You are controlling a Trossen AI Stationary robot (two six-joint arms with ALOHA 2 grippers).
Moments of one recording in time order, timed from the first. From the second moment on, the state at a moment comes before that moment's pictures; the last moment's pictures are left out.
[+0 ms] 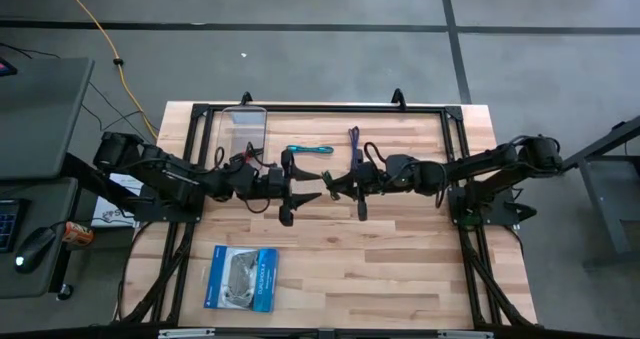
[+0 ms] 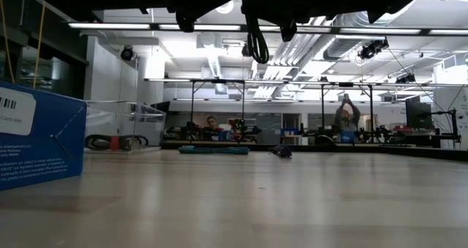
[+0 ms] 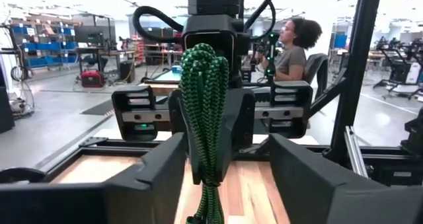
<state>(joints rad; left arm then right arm) 0.00 1.42 0.60 0.91 -0.14 0.01 0.05 1.41 0.74 0.56 -0.01 0.05</state>
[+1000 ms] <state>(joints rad) 0.01 1.56 0.71 0.93 -0.17 -0.02 0.05 1.48 0.74 0.63 -0.09 0.06</state>
